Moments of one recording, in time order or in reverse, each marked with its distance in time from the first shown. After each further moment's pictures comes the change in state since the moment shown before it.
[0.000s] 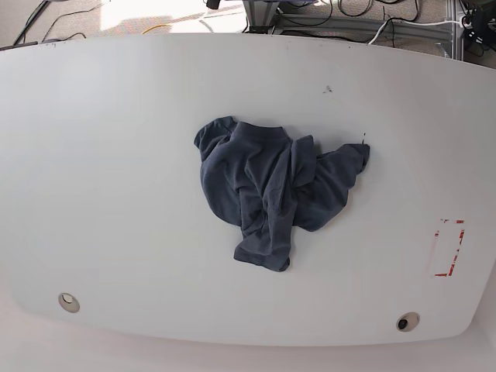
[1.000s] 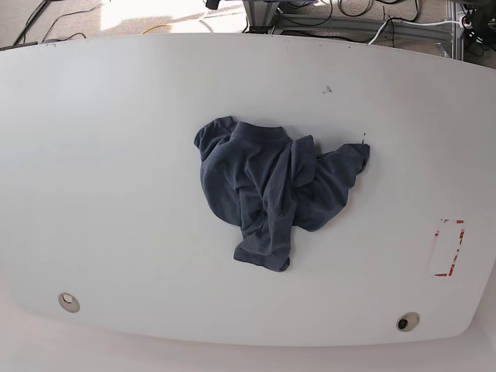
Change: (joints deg) left arm 20.3 1.1 0.0 37.4 0.1 -0.1 0.3; right arm -12.4 -0.3 0.0 18.2 0.1 3.7 0.1
